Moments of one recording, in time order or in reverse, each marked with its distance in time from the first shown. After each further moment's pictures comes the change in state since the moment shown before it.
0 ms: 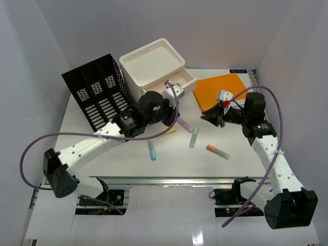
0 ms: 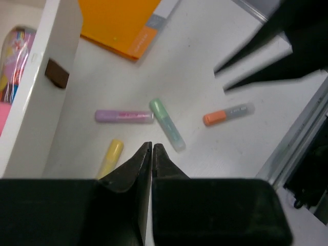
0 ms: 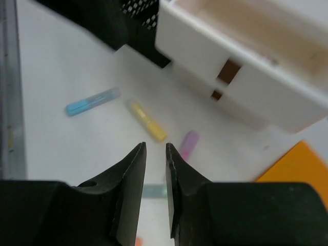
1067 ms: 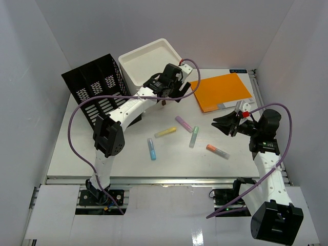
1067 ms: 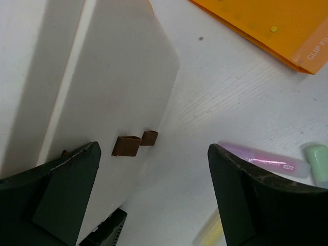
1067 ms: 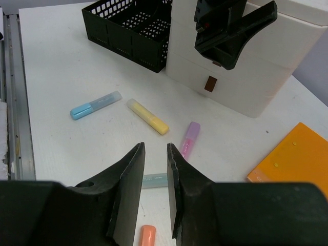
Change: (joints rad) left arm 0.205 0.690 0.685 -0.265 -0.222 0.248; right arm -0.262 -0.160 -0.265 0.332 -0.230 0.231
